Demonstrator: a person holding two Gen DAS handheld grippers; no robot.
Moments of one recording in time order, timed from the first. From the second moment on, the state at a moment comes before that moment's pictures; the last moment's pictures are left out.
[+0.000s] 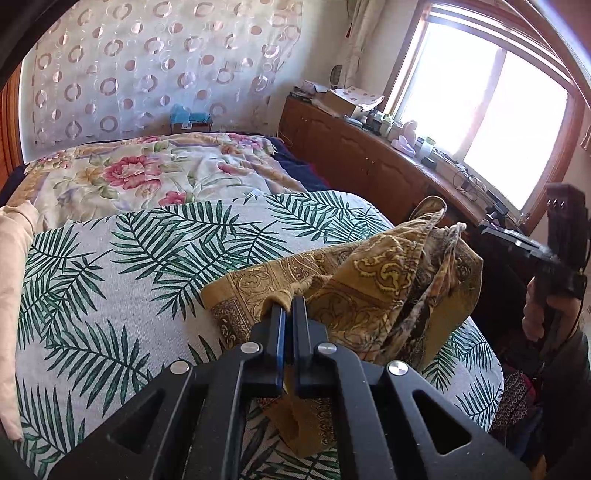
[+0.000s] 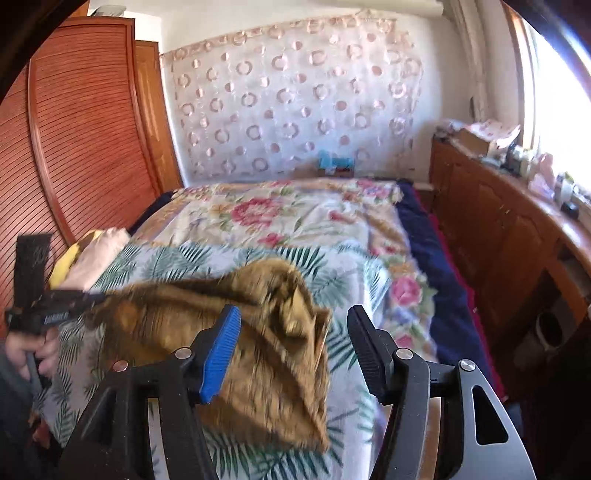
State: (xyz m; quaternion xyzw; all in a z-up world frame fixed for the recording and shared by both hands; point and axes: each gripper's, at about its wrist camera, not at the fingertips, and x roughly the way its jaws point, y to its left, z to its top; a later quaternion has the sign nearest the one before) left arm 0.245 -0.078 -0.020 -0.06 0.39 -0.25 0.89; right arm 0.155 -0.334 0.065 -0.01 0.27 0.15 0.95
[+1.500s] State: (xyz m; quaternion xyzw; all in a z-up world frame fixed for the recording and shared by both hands) left arm 0.281 -0.081 -0.070 0.00 0.45 -0.19 0.87; right arm 0.234 -0.321 0.070 -0.01 0.31 0.12 0.94
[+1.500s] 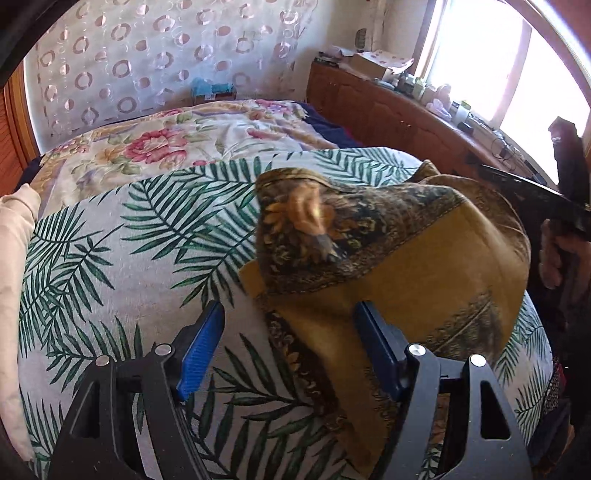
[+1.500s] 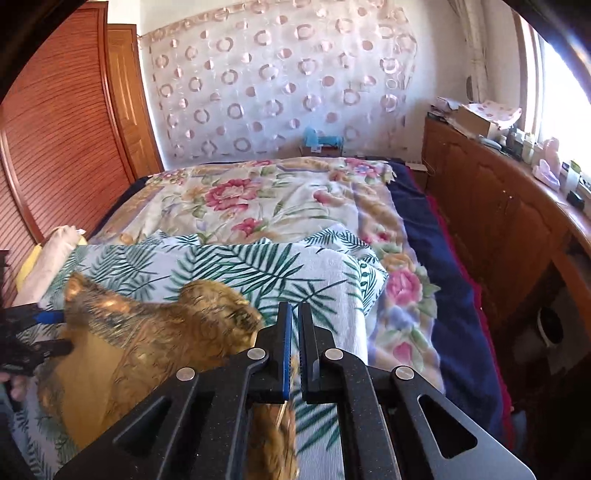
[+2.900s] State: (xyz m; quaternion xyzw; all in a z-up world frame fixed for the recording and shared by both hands) left arm 0.282 -0.078 -0.074 -0.06 0.45 -0.22 0.86; right arm 0.227 -0.307 0.029 0.00 0.36 0.18 0.92
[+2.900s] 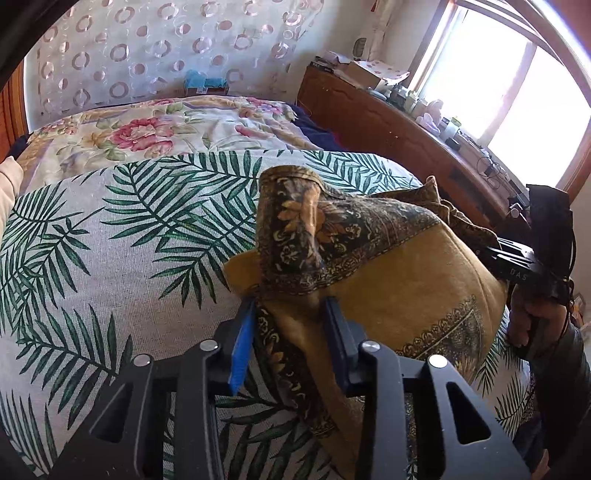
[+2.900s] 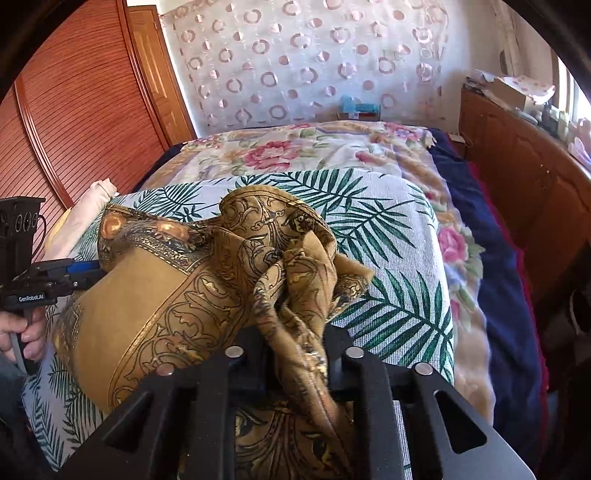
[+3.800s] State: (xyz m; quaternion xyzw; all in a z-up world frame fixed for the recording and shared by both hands) left arm 0.224 0.033 0.011 -0.11 0.32 -0.15 0.93; right arm 0.211 -0.222 0.103 -0.07 0.23 0.26 0.94
